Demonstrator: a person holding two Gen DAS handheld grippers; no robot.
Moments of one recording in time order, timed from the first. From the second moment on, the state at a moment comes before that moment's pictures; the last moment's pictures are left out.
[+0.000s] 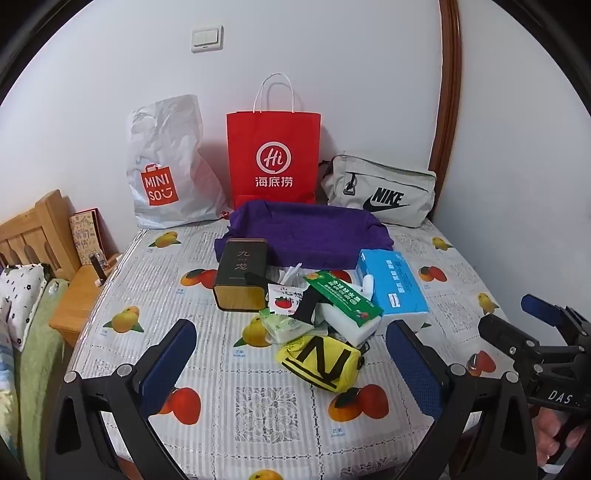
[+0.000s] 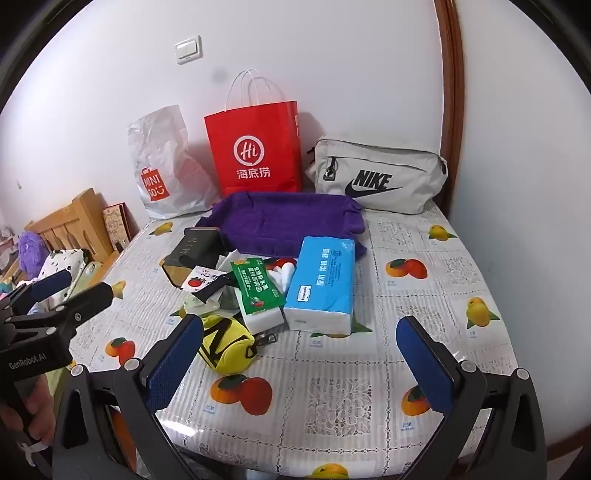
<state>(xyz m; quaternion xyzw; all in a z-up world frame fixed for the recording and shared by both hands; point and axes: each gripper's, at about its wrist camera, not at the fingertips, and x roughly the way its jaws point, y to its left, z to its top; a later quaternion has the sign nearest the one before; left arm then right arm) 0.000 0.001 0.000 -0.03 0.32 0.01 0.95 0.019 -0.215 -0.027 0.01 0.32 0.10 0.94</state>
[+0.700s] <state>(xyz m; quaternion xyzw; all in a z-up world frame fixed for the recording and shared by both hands) -0.006 0.004 0.006 -0.03 0.32 0.01 0.95 0.014 -0.212 -0.023 0.01 0.32 0.11 0.94</state>
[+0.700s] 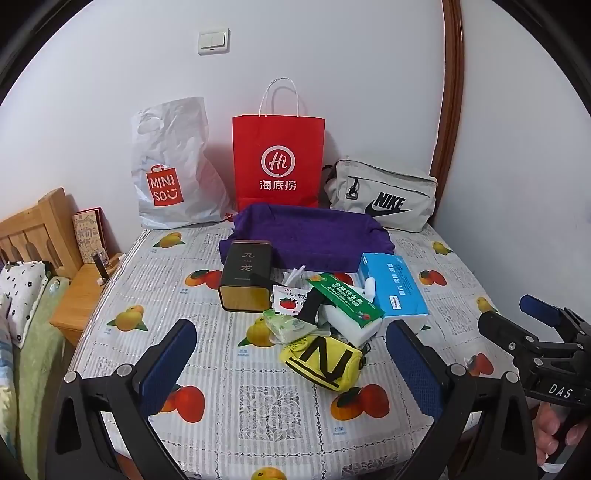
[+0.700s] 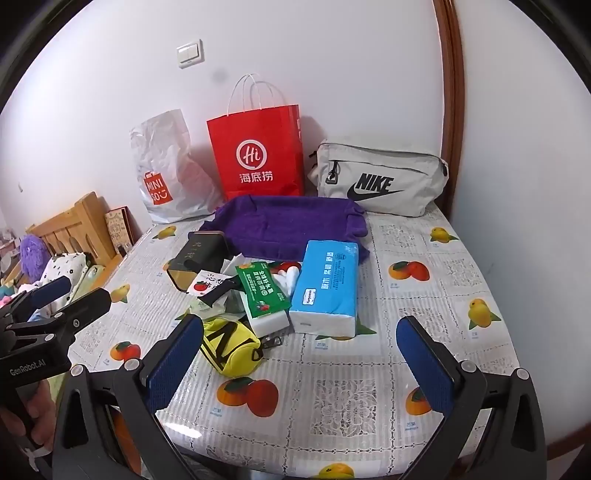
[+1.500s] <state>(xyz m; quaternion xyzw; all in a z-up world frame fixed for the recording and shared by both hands) -0.009 0.005 0.010 -0.03 0.32 0.01 0.95 0.011 -0.210 -0.020 0.01 0.32 0.11 0.94</state>
